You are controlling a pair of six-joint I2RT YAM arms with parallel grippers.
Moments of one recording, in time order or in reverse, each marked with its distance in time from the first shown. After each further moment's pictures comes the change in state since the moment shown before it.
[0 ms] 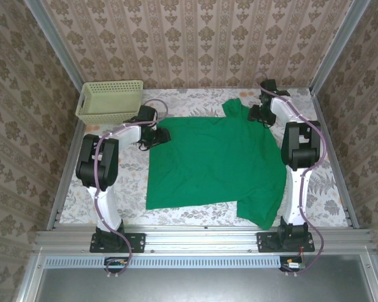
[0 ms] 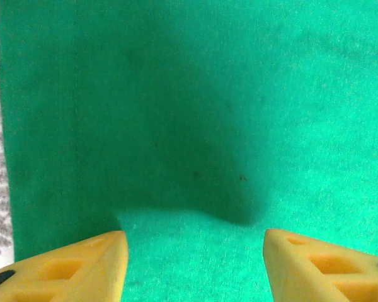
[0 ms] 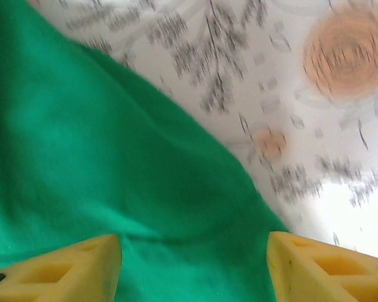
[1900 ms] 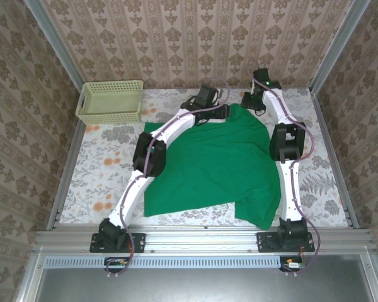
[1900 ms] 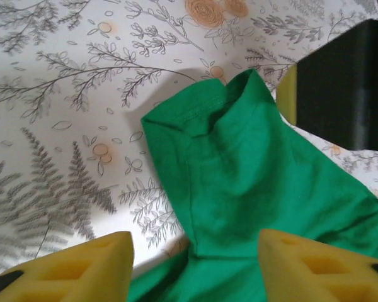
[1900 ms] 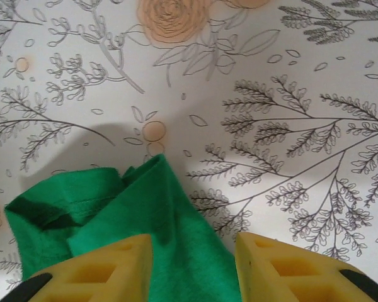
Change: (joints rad) left arm -0.353 0.700 1.172 -0.060 -0.014 0.079; right arm 0.016 0.314 0.528 -0.115 -0.085 -0.021
